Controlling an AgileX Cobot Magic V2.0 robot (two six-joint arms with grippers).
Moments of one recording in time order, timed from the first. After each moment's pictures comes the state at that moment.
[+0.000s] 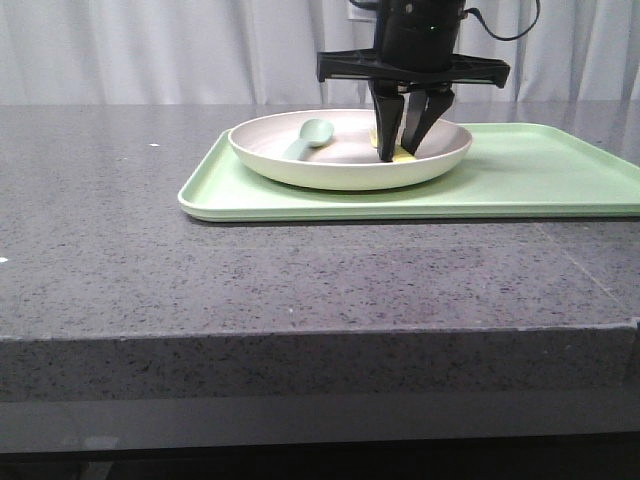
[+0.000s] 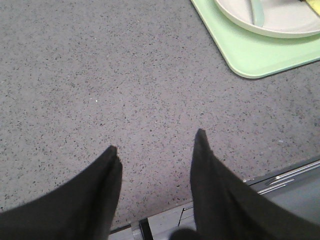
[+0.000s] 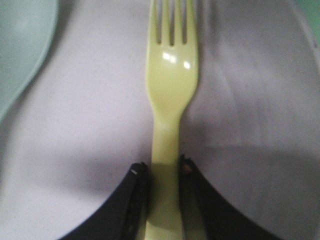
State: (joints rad) left arm -0.29 0.67 -0.93 0.01 1.02 0.07; right arm 0.39 2.17 -2.09 0.00 1.22 0.34
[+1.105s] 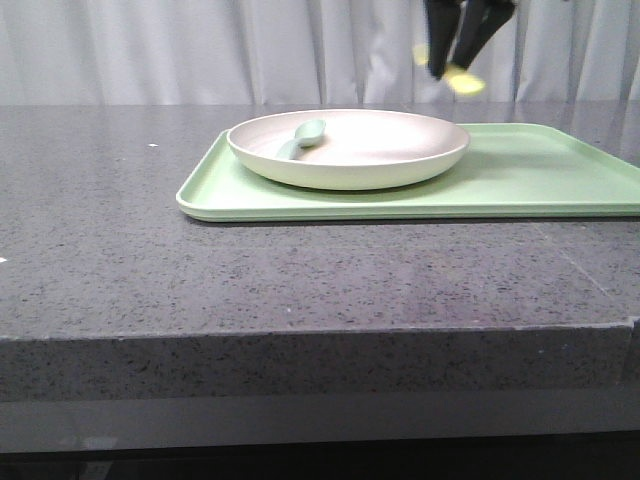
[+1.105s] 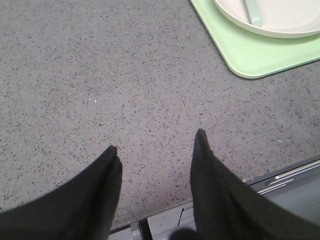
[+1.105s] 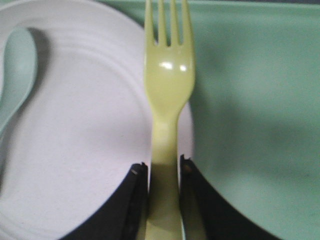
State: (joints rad) left arm -0.29 0.67 -0.93 0.01 1.02 0.07; right arm 0.29 2.00 -2.09 -0.02 1.25 0.30
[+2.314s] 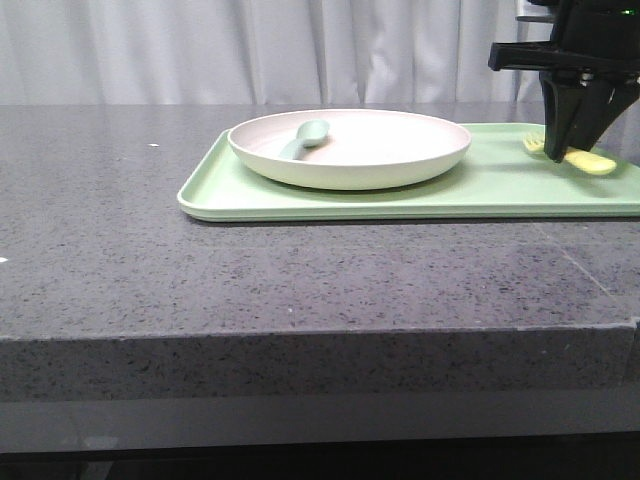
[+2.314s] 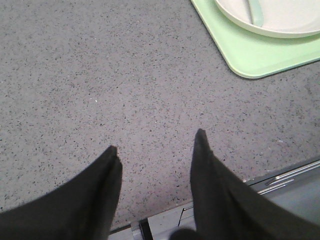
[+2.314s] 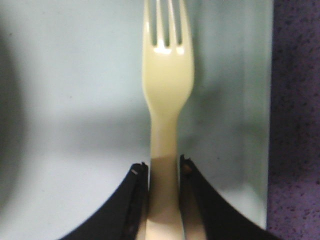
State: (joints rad) left arm -0.29 0.67 -0.93 0.01 1.02 0.07; right arm 0.09 1.98 -1.79 0.06 1.22 0.19
